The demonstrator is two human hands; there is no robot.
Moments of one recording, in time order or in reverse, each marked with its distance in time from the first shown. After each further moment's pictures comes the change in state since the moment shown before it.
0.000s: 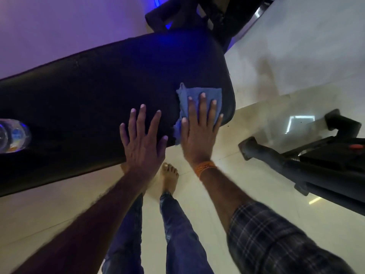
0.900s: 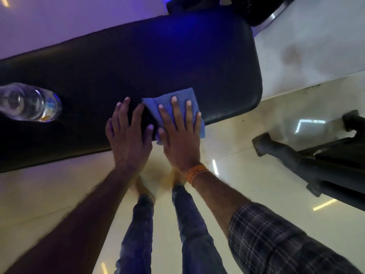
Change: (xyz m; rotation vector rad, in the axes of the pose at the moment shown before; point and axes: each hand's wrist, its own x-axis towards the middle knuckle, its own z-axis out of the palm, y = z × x) left_hand -0.038 -0.076 -0.028 -0.038 0.118 -0.132; right_hand -0.071 -0.083 0.016 0.037 -0.114 -0.341
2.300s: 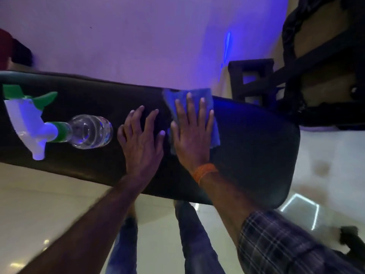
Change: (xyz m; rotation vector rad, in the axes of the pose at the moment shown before) left_hand 0.110 -0.036 -0.029 0.007 0.174 -0.393; right_hand 0.195 -0.059 -0.002 -0.084 -0.118 -0.274
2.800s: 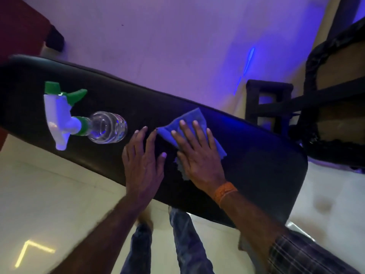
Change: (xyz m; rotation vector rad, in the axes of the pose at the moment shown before) left_hand -0.037 0.006 -0.014 -0.054 -0.032 -0.179; right_hand -0.010 0.037 -0.026 -0.028 -0.216 -0.481
